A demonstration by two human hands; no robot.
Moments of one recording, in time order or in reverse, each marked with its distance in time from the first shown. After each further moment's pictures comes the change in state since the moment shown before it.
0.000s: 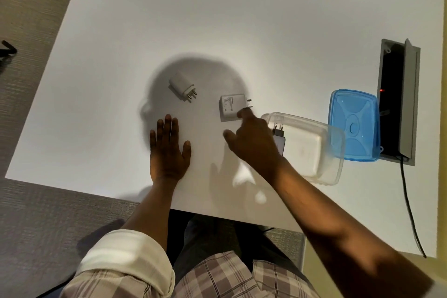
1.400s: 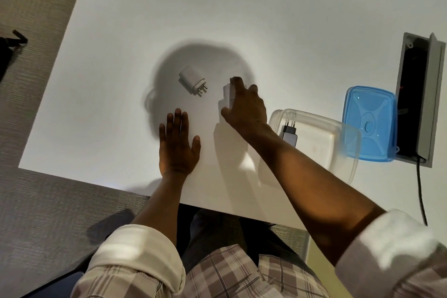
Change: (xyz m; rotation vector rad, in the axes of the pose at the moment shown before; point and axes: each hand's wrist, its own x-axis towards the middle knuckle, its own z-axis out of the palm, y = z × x) left_hand 0.003 -0.002 0.003 0.052 -0.039 -0.016; right_hand 0.072 -0.015 0.039 -0.163 0.063 -0.082
